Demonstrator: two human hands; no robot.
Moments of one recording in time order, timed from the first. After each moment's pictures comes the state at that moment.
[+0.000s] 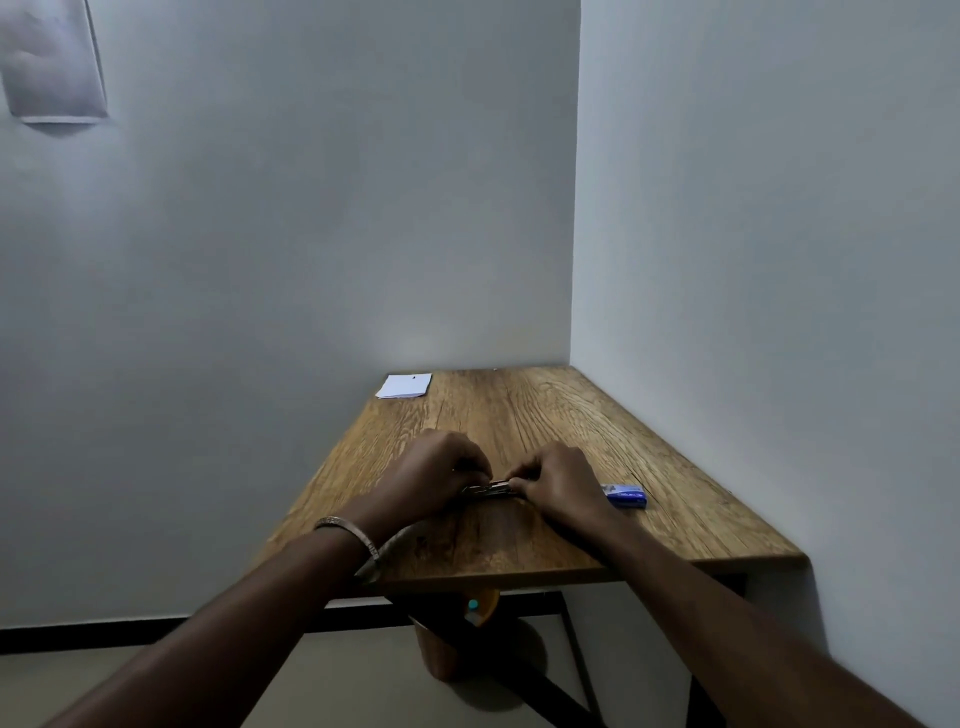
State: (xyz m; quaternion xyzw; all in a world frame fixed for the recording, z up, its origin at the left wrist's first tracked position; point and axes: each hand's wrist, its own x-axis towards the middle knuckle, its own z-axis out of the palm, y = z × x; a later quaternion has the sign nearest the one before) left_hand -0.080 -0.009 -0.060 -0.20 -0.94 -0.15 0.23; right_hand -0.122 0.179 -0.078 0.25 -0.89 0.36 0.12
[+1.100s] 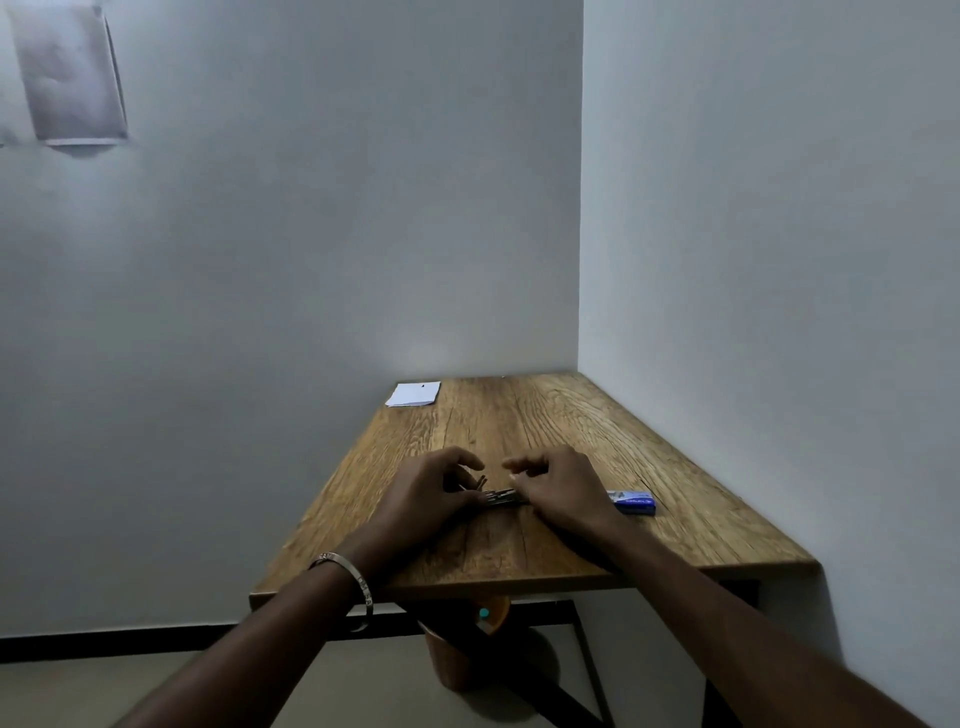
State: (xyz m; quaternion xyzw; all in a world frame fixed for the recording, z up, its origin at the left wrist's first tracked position) left_hand -0.069 -0.024 -0.086 -0.12 -0.91 -0.33 0.24; right_hand -0.117 0.178 -0.079 0.28 -0.84 0.45 0.13
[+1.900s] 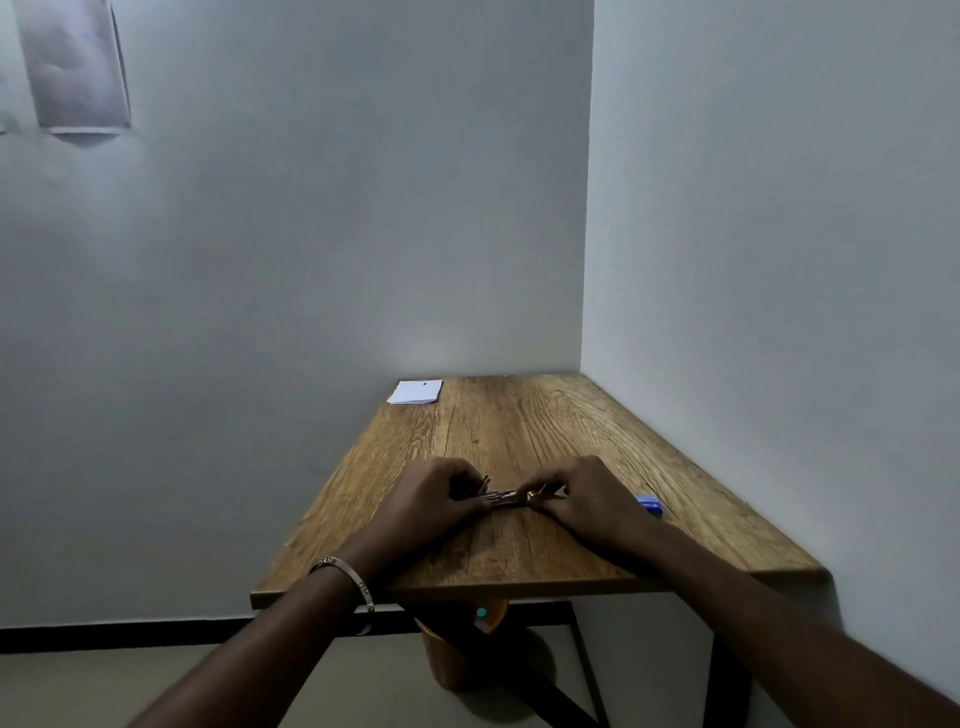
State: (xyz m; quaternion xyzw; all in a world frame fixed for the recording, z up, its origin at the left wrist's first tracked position) left_hand -0.070 -0.024 -0.086 -0.11 -0.93 -0.27 0.22; right_hand -0.126 0.202 -0.078 0.38 -0.87 0.30 0.11
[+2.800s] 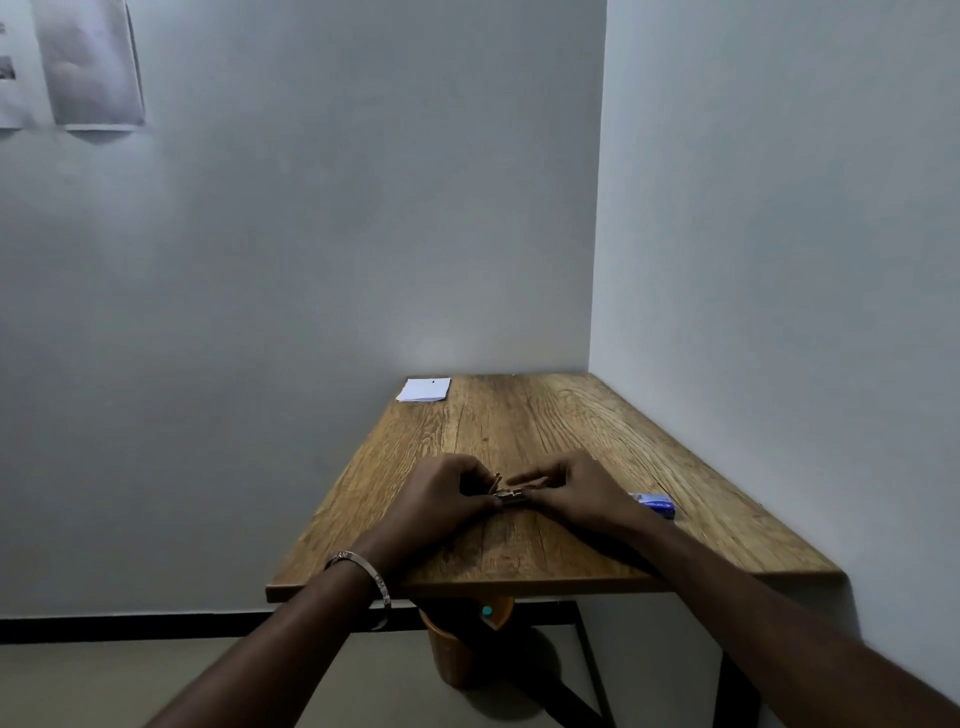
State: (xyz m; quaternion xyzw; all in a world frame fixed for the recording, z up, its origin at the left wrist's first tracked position) left_hand -0.065 -0.023 -0.085 -0.09 -0.93 -0.30 0.22; right_hand -0.120 0.184 -0.074 0.32 -0.83 0.45 0.00
